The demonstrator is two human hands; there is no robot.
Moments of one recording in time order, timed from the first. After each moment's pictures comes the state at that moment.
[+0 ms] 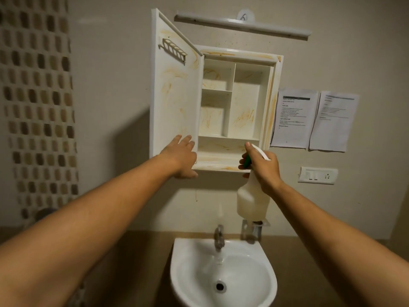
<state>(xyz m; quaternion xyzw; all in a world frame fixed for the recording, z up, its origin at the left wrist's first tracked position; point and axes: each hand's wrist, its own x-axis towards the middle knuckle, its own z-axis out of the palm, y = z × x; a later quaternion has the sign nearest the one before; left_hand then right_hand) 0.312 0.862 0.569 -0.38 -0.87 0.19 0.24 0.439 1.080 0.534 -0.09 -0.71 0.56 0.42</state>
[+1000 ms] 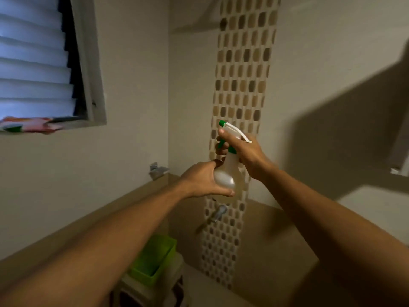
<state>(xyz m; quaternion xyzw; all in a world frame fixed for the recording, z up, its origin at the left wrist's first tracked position) 0.291 0.290 0.430 -0.22 -0.93 -0.29 0.08 0.295 0.454 0.492 0.20 -0.75 0.62 0.12</state>
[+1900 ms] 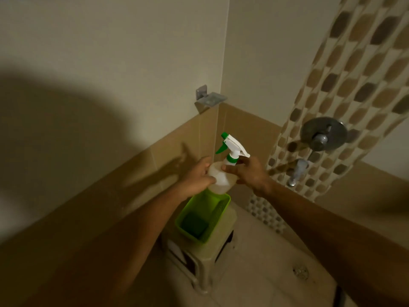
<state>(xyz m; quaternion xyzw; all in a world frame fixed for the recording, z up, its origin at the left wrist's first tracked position) 0.025 0.045 0.139 0.07 -0.83 -0.53 -0.12 -0.014 0.228 0.168 0.04 -0.78 0.60 -0.16</state>
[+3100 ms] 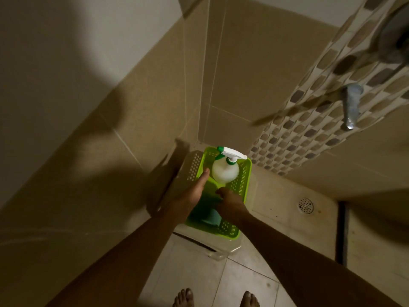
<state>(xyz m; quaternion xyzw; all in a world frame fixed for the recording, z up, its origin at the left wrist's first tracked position) -0.060 -0.035 -0.161 0.23 -0.62 -0.65 -0.36 -0.036 0.109 -0.198 -0.13 -0.89 0.32 -0.31</state>
